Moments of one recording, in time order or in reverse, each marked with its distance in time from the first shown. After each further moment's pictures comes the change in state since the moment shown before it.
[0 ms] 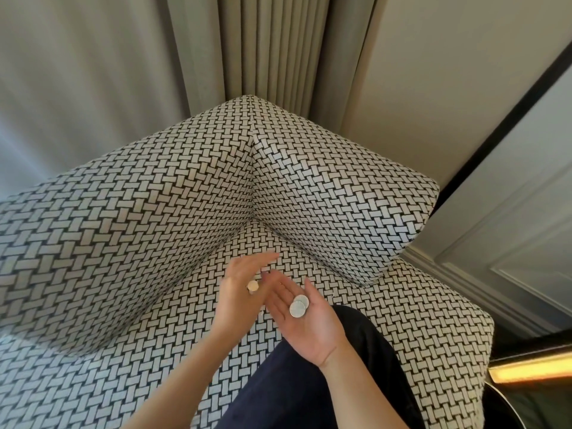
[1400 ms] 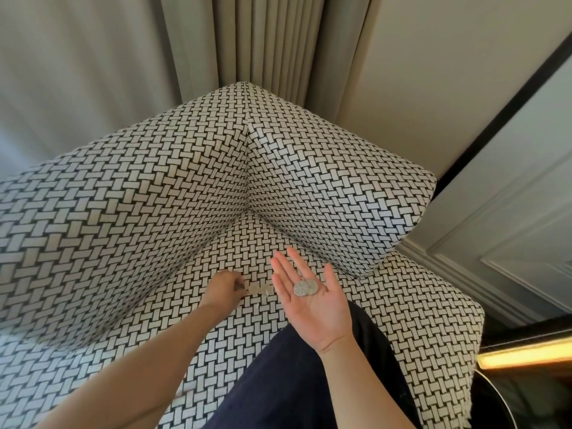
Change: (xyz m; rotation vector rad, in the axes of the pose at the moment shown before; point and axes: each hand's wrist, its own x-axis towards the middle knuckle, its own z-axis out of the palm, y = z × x) left_hand 0.022 -0.109 0.026 0.459 -0.371 -0.369; right_hand 0.000 -0.010 -0.005 0.141 -0.100 -0.137
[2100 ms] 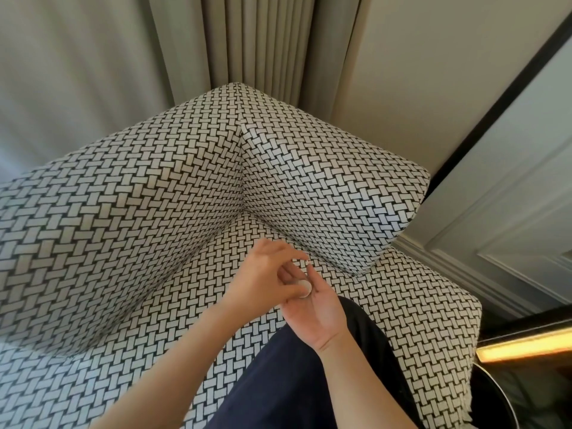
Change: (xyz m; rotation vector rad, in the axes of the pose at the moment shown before) left_hand -0.060 0.105 -0.061 -0.163 0.096 0.602; right_hand 0.002 0.002 -0.001 -0.028 0.060 0.075
